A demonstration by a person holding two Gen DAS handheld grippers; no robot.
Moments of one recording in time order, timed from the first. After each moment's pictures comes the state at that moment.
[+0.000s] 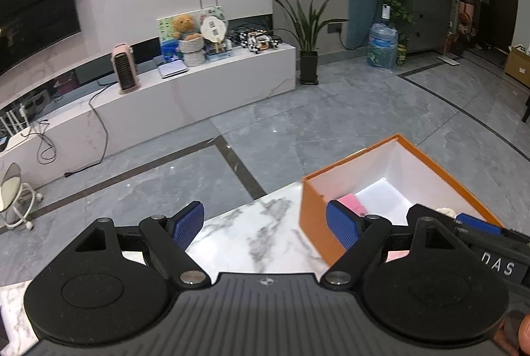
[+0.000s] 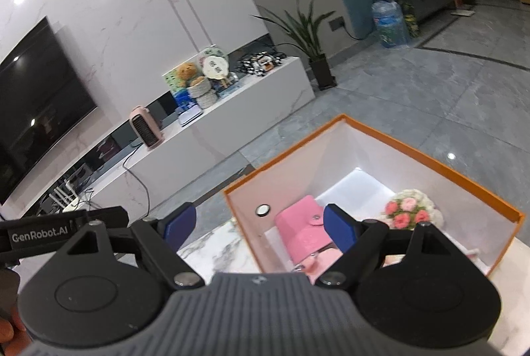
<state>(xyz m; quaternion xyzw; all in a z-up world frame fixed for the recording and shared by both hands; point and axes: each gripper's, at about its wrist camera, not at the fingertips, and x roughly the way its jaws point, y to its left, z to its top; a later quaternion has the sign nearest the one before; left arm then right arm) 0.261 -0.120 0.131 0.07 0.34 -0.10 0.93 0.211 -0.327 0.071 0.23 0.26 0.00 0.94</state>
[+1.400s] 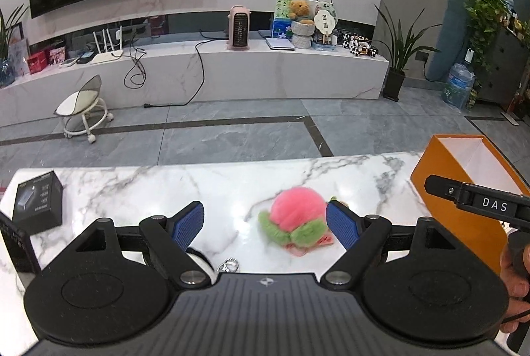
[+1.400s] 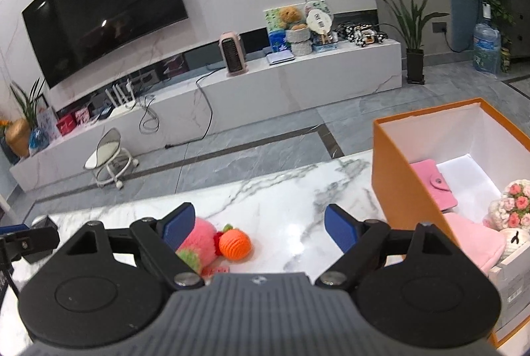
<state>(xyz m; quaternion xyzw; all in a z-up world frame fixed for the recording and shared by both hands) 0.145 0.090 0.102 -0.04 0.35 0.03 0.94 0.190 -0.178 0.050 0.08 0.31 0.15 0.94</state>
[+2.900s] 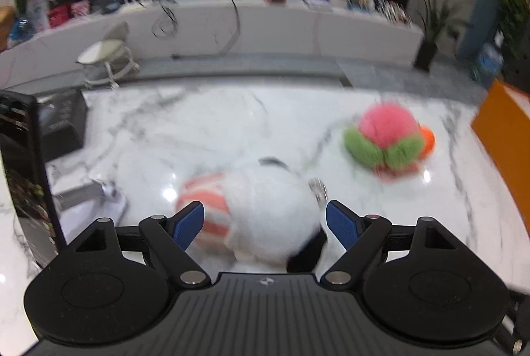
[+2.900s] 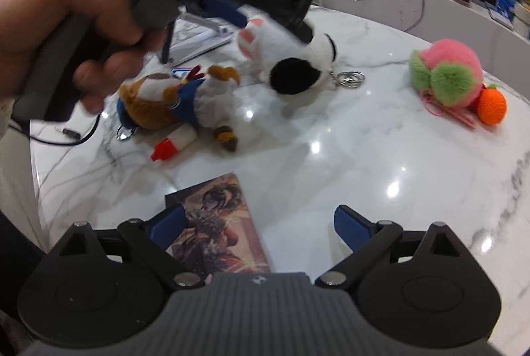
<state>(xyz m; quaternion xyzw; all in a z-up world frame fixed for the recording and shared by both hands) 0.120 0.163 0.013 -0.06 0.38 0.07 0.92 0.065 -0.043 -0.067 -0.17 0.39 0.47 0.77</state>
